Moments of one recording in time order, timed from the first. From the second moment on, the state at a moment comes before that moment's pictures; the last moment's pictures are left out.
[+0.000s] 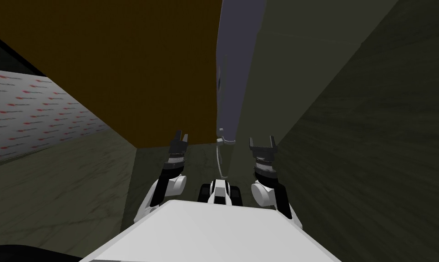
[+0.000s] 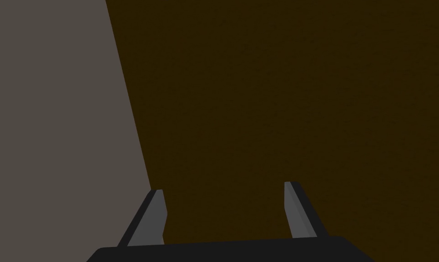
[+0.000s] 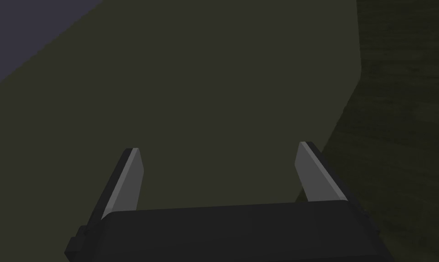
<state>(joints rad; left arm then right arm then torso) 0.48 0.02 -0.03 -2.32 -0.11 -0.38 0.06 0.45 -0.14 0.18 -2.22 -0.29 -0.55 -0.34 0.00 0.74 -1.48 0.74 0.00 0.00</state>
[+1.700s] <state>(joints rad) 0.48 0.02 -0.03 -2.32 -0.11 -0.38 0.06 0.40 -0.15 0.35 -2.18 -0.56 -0.61 -0.74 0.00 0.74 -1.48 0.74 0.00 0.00</state>
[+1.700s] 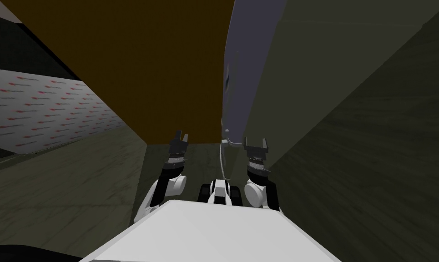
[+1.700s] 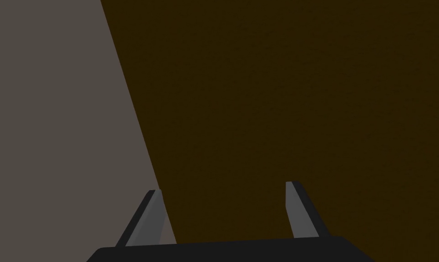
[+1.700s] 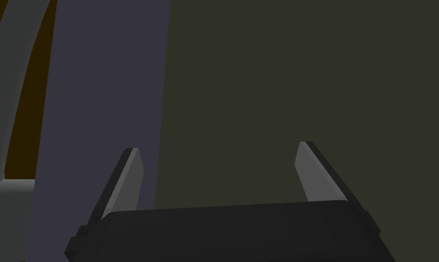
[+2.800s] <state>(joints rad) 0.48 0.02 -0.03 -2.32 -0.11 -0.38 0.06 0.36 -0.14 0.46 -2.11 -0.76 -0.65 -1.02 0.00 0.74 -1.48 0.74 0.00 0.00</state>
